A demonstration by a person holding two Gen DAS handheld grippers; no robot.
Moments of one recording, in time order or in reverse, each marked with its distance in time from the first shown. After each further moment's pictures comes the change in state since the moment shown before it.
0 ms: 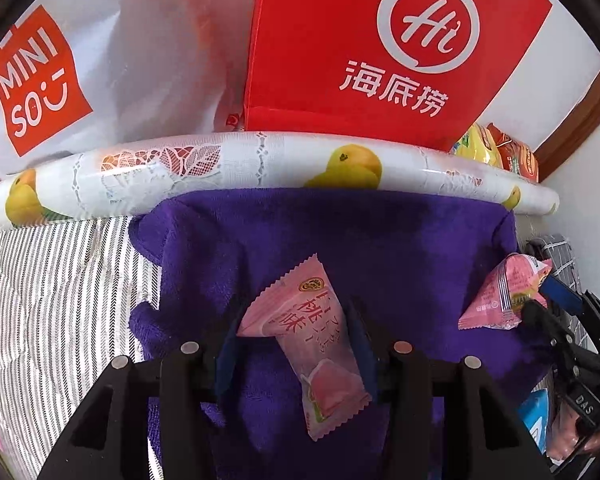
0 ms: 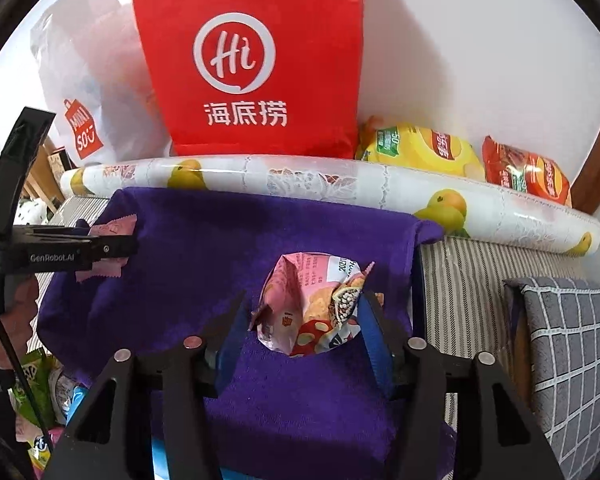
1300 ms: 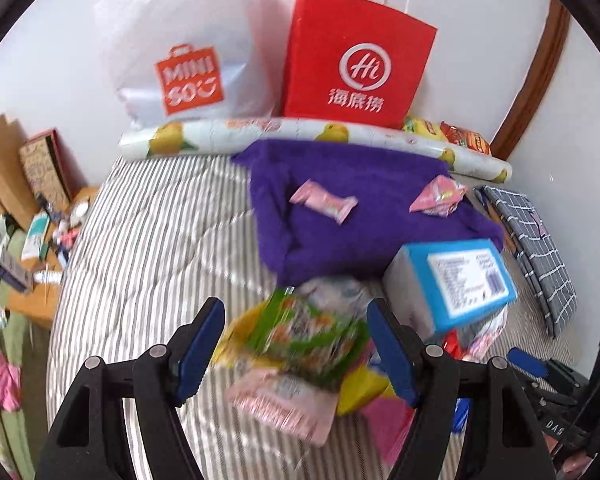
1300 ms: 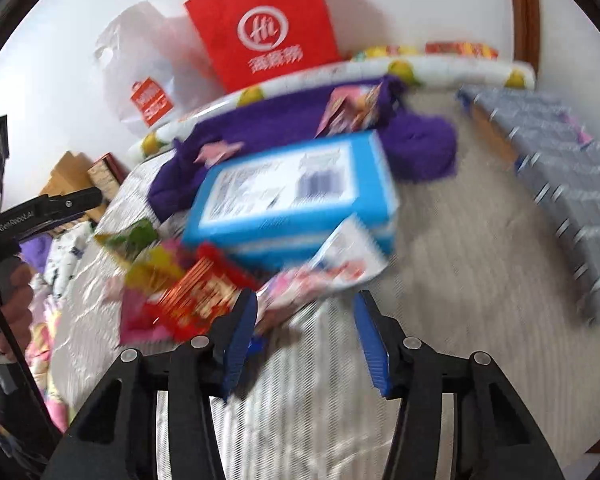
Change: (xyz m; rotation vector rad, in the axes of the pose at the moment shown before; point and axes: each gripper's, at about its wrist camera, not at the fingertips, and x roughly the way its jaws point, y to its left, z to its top) left arm -0.166 0.020 -0.170 0.020 -0.158 0.058; right arm -0.132 0.054 -0.193 0.272 0.041 0.126
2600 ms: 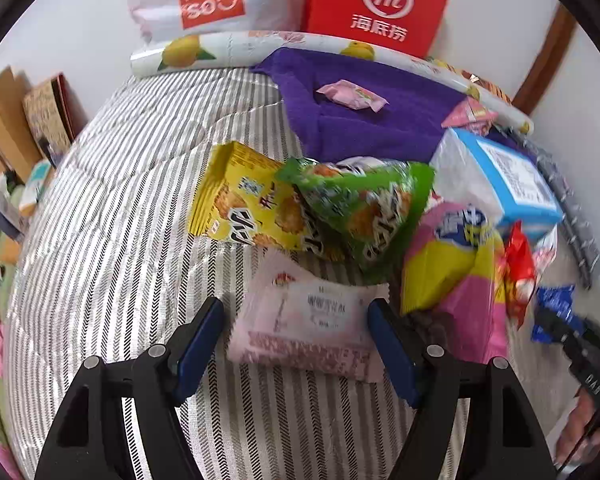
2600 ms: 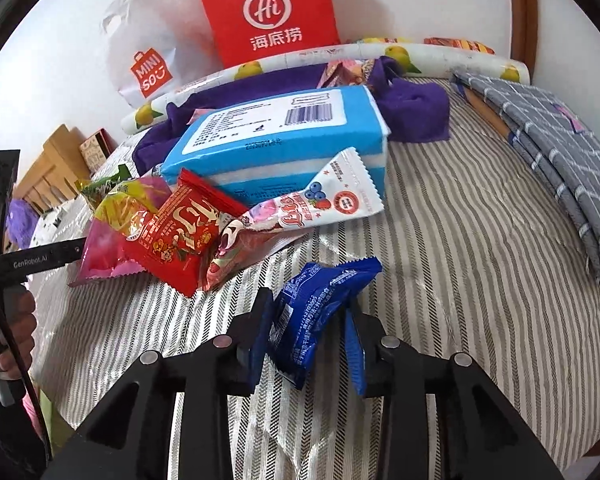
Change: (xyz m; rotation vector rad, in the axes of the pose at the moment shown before) left arm 0.045 0.008 -0.078 -0.003 0.116 0.047; right arm 0.016 -0.009 -0.038 -0.085 -0.030 -0.083
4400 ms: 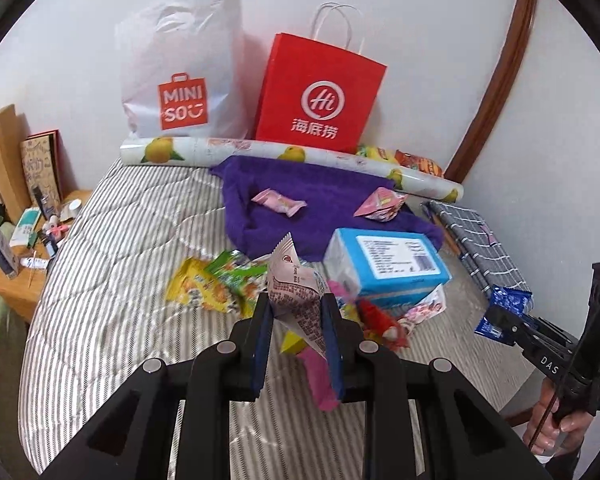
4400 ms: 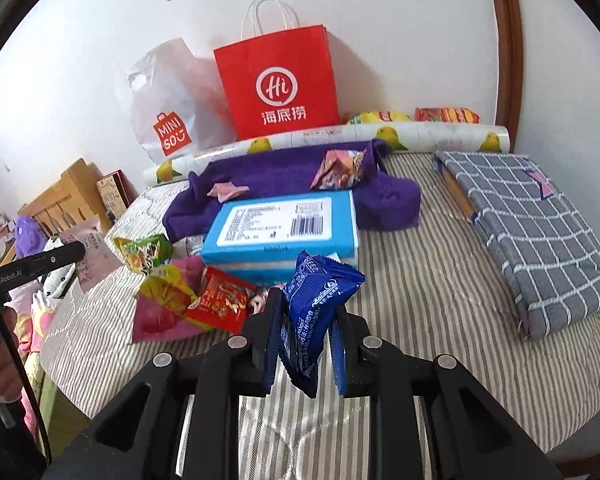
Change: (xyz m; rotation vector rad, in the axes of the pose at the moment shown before) left arm -0.116 -0.030 0.014 -0.020 -0.248 -0.164; right arm -0.085 -0.004 0.032 -0.018 -0.176 0.012
